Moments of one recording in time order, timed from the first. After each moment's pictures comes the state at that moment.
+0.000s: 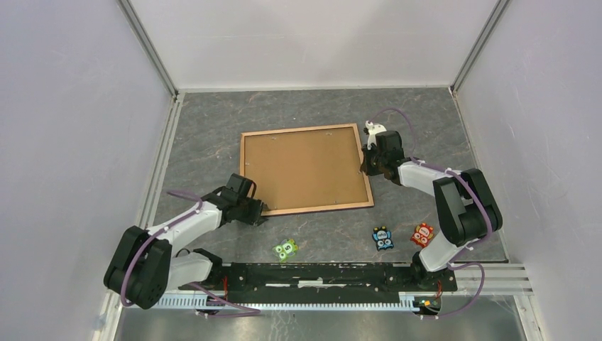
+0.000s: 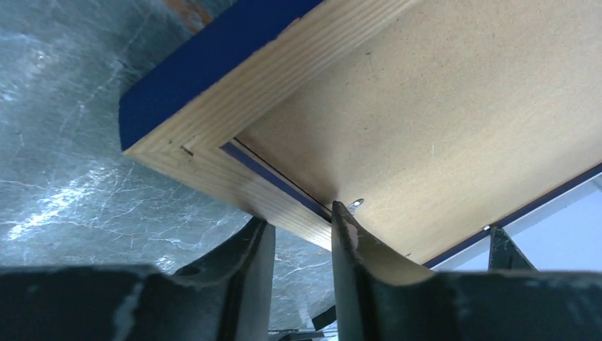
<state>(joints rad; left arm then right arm) -0.43 1.18 0.46 -0.41 0.04 -1.62 0.30 1.64 0.81 0.05 -0.07 0.08</state>
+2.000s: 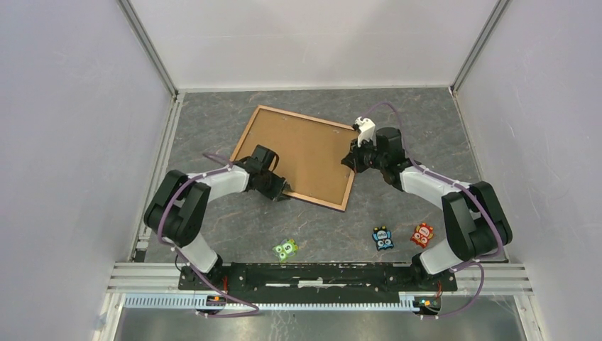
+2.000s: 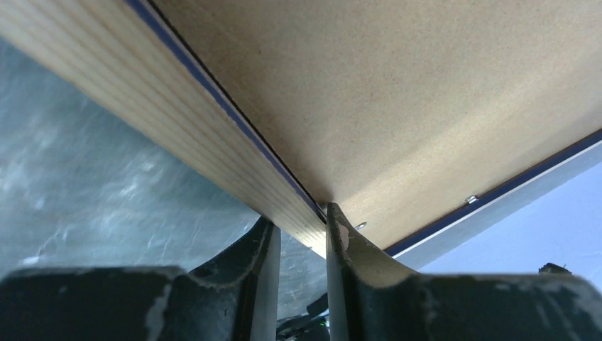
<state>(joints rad) -0.48 1.64 0.81 -0.32 0.16 -1.47 0.35 1.52 0.78 0.20 -0.44 0.05</state>
